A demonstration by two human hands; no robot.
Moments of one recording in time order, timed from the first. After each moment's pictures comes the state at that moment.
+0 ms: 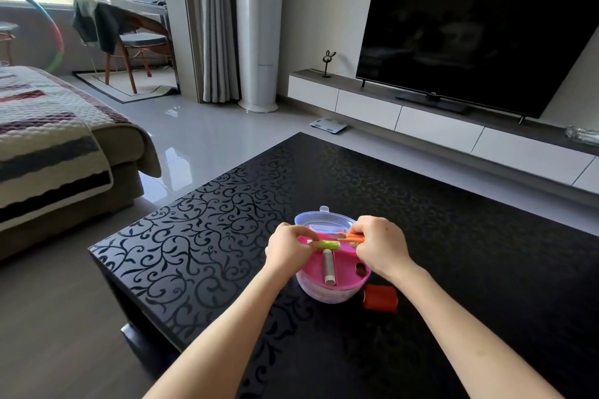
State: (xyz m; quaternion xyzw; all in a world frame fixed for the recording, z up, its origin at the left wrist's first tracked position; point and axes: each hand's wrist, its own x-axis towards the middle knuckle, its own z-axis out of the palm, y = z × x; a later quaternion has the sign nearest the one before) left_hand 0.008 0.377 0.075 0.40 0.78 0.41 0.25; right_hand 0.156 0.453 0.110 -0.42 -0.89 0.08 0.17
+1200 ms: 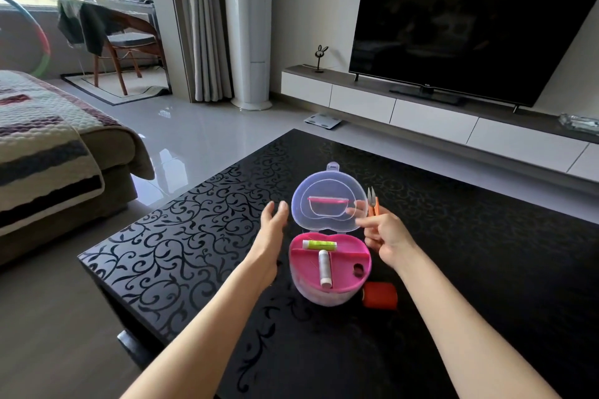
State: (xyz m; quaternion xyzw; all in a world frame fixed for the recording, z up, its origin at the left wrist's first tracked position) left_hand -0.010 0.375 0.078 0.24 0.61 0.60 0.46; right_hand 0.156 0.498 0.087 -0.45 -0.46 0.69 0.35
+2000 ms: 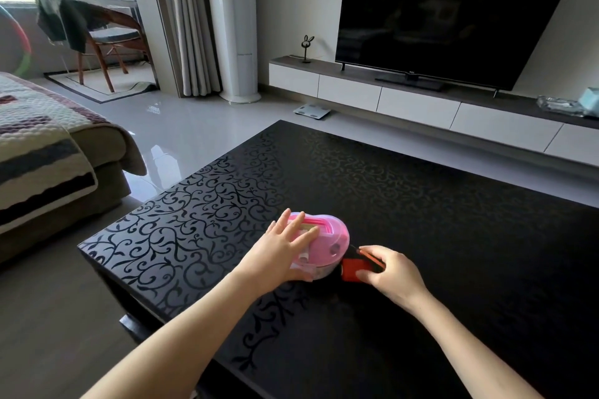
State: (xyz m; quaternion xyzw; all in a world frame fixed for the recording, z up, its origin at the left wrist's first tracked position) left_hand 0.019 0.336 0.069 0.74 0.67 0.08 0.05; right_hand 0.249 0.423 0.057 -0.52 -0.79 0.30 0.14
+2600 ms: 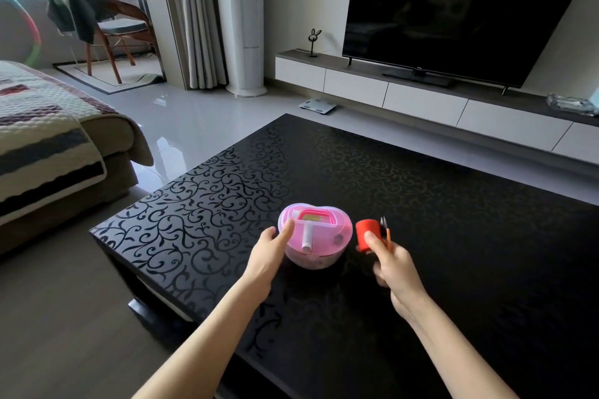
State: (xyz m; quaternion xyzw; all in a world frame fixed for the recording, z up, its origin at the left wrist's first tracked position) left_hand 0.035 0.318 0.055 0.28 0.70 0.50 0.42; right_hand 0.235 0.401 0.055 -0.51 -0.54 0.57 0.36
